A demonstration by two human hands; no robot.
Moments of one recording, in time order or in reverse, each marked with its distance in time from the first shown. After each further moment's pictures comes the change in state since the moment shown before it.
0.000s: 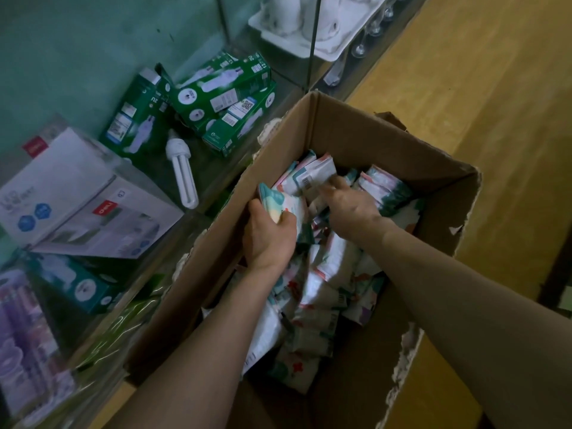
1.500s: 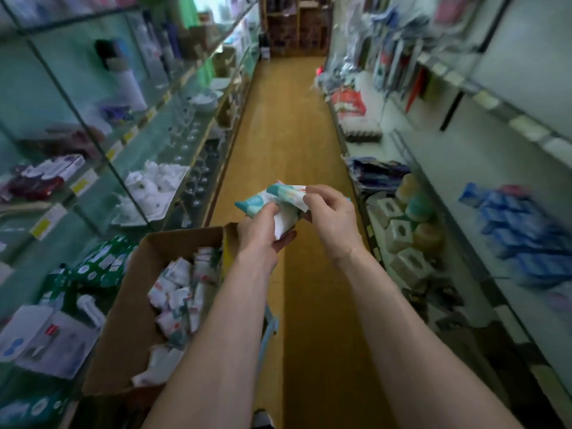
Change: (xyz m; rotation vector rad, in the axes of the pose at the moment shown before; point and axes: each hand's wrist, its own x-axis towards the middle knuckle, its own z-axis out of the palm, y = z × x) left_hand -0.447 0.128 -0.024 -0.638 -0.708 0.189; right_hand -0.532 0.049 -0.133 1.431 1.186 0.335
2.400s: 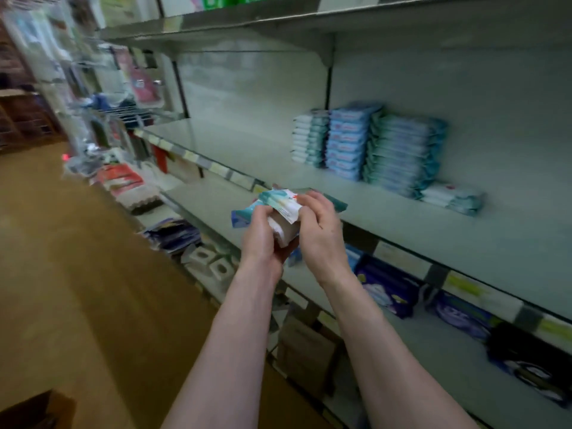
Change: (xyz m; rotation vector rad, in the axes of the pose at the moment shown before) left_hand -0.230 -0.140 0.288 0.124 -0.924 -0.353; right_hand -0.102 -0.044 -0.332 -0.152 0.915 -0.167
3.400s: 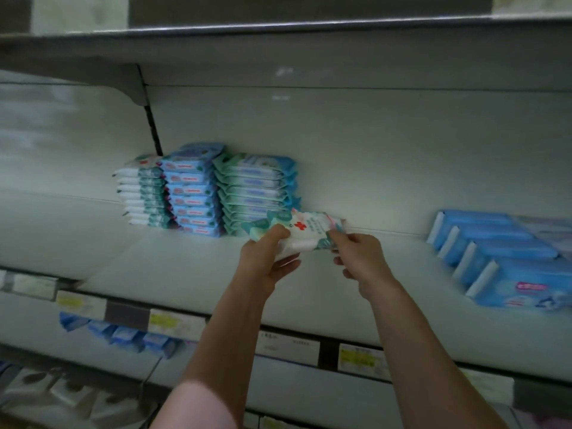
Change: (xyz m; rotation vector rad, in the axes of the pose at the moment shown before) left_hand 0.093 -0.108 0.196 0.434 -0.395 -0.259; right_hand 0.117 0.049 -0.236 -0.211 0.538 0.447
